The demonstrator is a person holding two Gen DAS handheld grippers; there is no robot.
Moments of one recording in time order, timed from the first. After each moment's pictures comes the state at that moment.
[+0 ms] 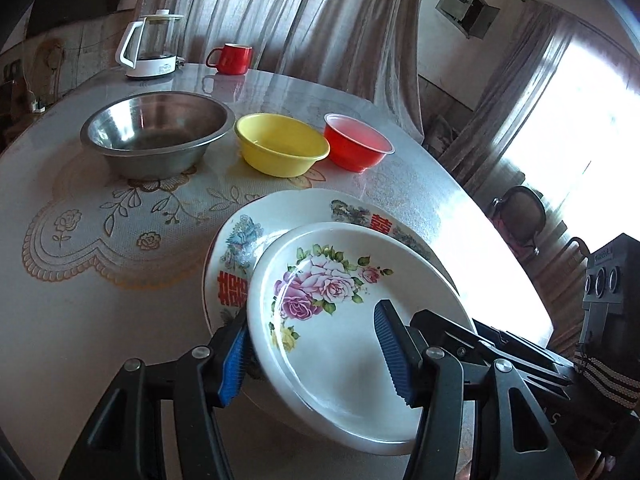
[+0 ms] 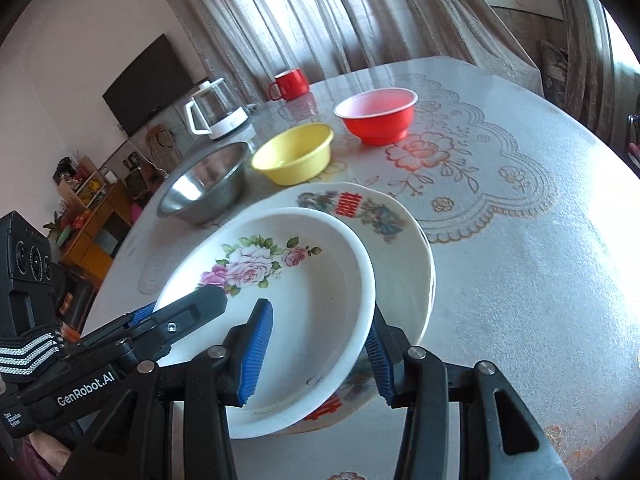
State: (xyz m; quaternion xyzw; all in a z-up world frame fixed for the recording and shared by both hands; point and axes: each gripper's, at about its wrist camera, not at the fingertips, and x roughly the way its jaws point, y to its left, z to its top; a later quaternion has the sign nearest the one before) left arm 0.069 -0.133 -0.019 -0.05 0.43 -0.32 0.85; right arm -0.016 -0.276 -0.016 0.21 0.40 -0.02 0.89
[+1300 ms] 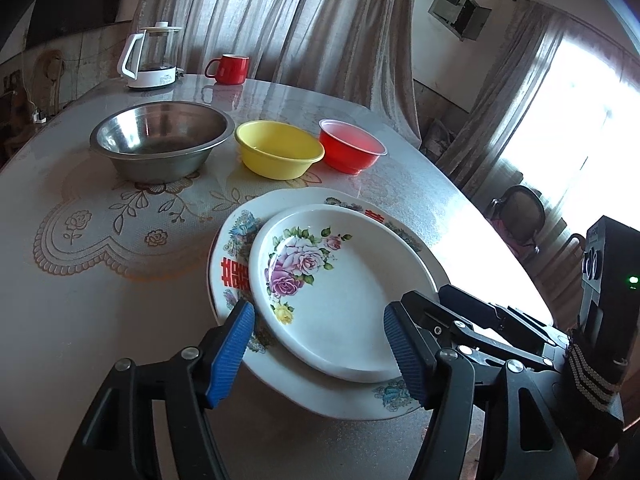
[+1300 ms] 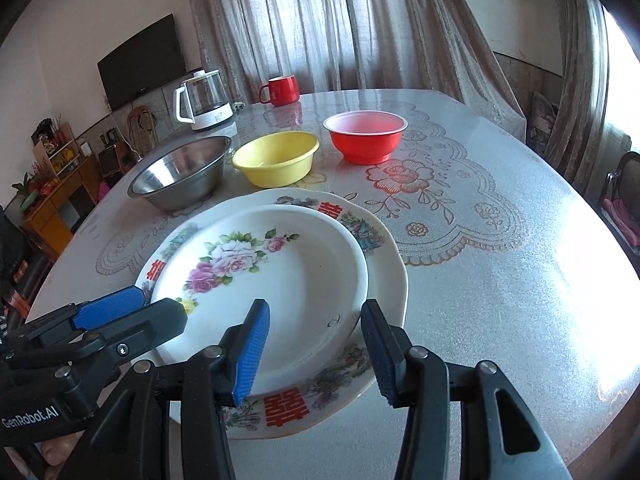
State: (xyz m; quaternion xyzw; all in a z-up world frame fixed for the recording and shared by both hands) left arm 0.054 -0.126 -0.013 -0.04 0.41 -0.32 0.85; right arm -0.016 -0.263 -0.014 0.11 0.39 -0.06 0.91
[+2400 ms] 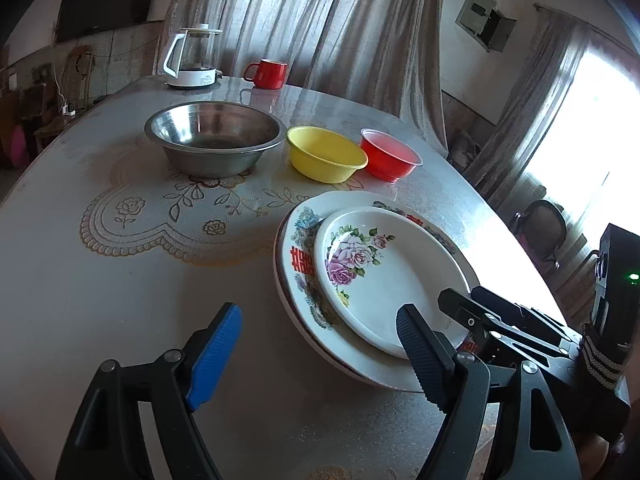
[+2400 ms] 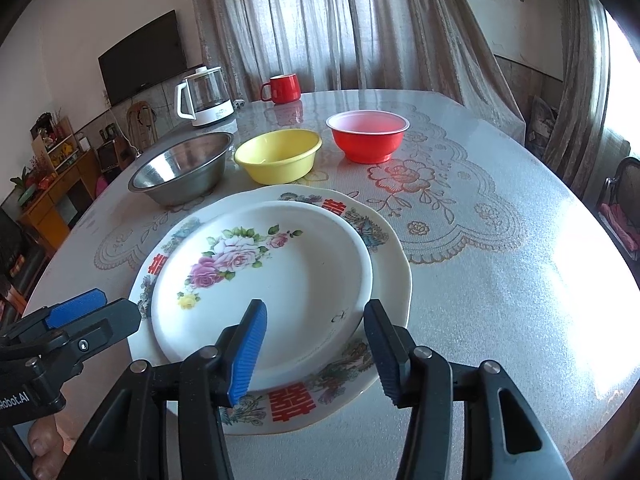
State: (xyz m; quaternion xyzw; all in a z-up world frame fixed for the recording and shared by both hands) left arm 0.049 -0.090 -0.013 -0.05 0.41 -0.27 0.87; right arm -0.017 -0.258 -0.014 0.10 0.39 -0.07 0.91
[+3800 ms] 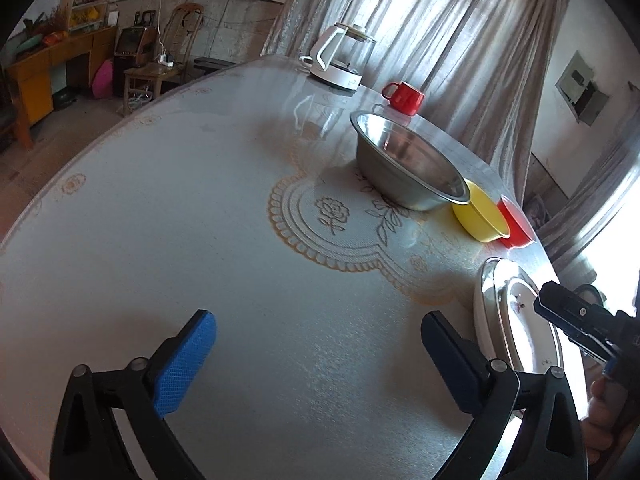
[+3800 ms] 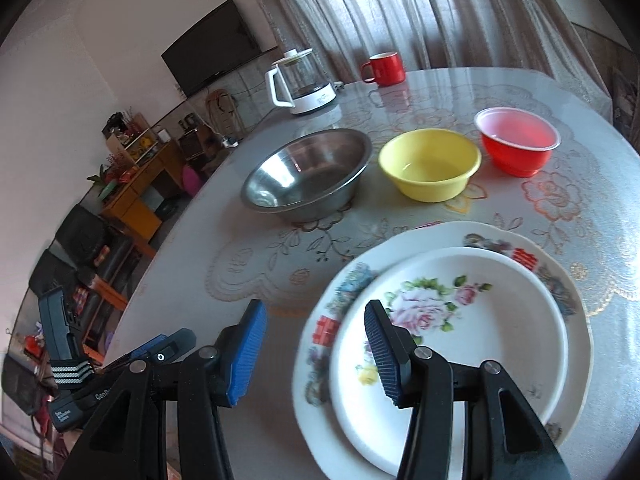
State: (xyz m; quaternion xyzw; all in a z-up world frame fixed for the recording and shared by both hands) left arm 0.098 0.048 -0.041 -0.15 0.43 -0.11 0.88; right arm 0.062 -0.195 0.009 0.18 0.42 0.11 0.88
